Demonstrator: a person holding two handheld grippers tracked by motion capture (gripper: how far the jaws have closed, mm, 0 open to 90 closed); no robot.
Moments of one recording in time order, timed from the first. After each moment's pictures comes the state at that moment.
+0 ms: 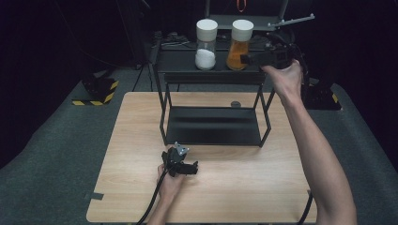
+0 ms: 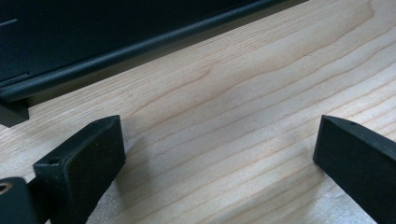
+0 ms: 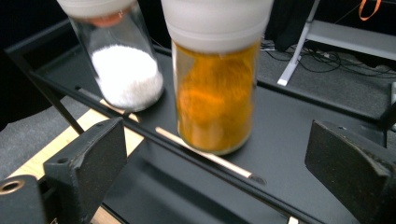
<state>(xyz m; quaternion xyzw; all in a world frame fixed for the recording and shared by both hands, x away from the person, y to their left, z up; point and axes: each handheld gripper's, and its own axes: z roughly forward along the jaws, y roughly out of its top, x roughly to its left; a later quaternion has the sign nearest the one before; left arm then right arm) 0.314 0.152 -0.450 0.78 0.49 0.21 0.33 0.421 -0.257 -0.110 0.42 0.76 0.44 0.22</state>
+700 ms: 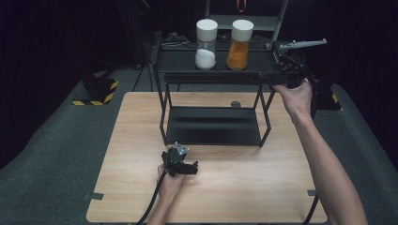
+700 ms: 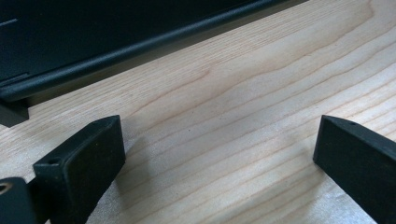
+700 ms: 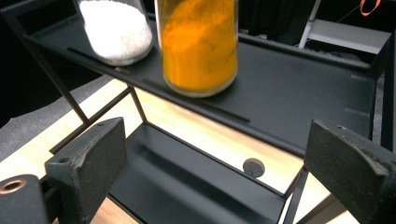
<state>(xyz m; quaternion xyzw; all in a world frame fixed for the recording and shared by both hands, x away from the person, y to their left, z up) 0.314 0.152 -0.450 0.78 0.49 0.21 0.33 0.398 -0.293 -0.151 0.41 0.76 0.46 0.22</state>
